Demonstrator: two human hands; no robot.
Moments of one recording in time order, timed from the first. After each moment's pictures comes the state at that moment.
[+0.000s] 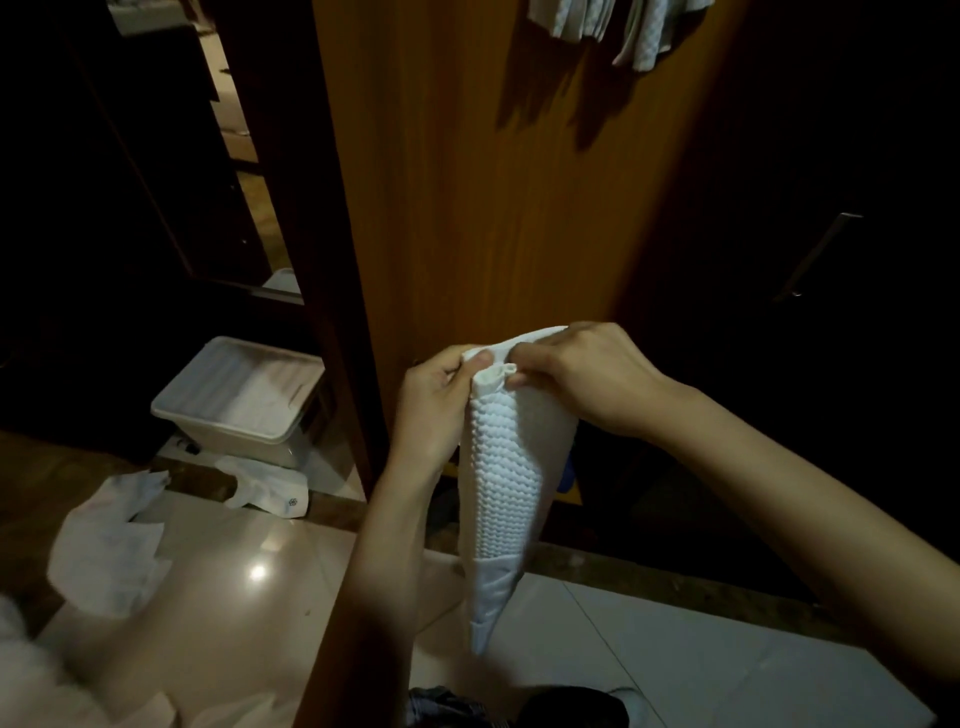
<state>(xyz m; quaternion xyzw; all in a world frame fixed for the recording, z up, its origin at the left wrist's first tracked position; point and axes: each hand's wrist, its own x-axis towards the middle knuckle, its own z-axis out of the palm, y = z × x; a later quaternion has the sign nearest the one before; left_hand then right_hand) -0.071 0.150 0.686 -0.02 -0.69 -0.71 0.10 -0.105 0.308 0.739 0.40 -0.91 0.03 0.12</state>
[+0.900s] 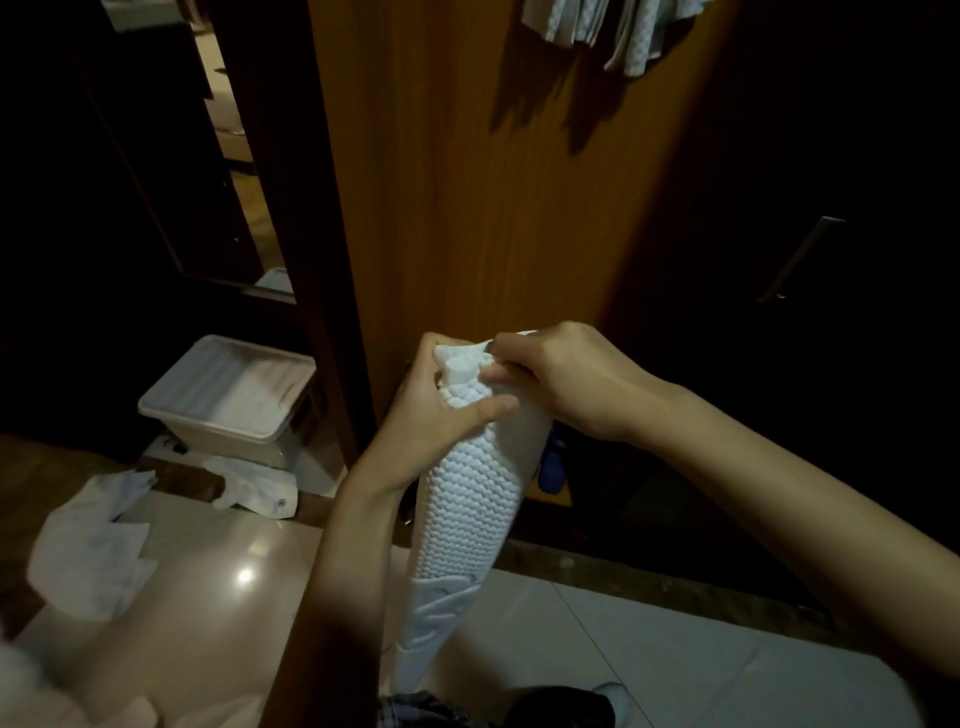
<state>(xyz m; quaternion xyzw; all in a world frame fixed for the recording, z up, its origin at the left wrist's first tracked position) -0.058 0.140 0.683 -0.13 -0.68 -0.72 0.03 -0.082 0.295 0.757 0.40 -0.91 0.10 0.04</state>
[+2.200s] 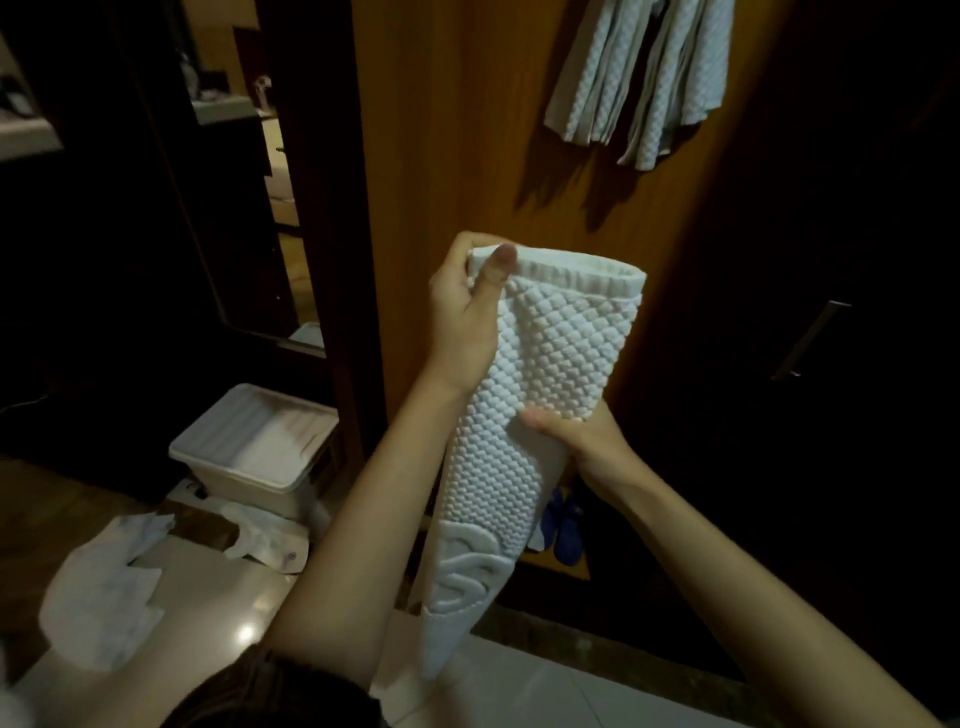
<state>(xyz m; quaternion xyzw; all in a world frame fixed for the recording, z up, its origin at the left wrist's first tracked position) -0.120 0.163 0.792 -0.14 -0.64 -0.68 0.32 -0.115 0.305 0.713 0.21 -0.68 0.70 -0.03</state>
